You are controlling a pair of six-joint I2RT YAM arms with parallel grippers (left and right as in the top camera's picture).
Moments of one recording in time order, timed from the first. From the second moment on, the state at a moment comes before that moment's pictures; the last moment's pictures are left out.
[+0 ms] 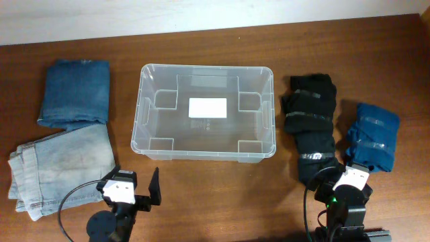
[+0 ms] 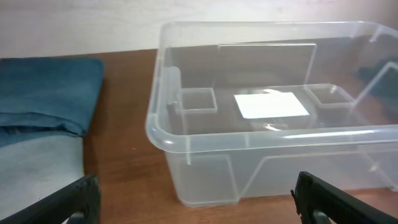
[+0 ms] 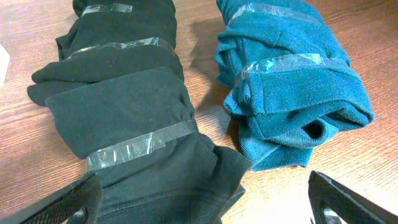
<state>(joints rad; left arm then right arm) -0.08 0.01 0.12 -0.36 0.12 0.00 -0.05 0.02 0.18 -0.75 0.34 0.21</state>
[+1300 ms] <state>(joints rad) 0.69 1.34 1.45 -1.12 0.10 -0.22 -0.05 0.01 0.18 -0.75 0.34 0.21</state>
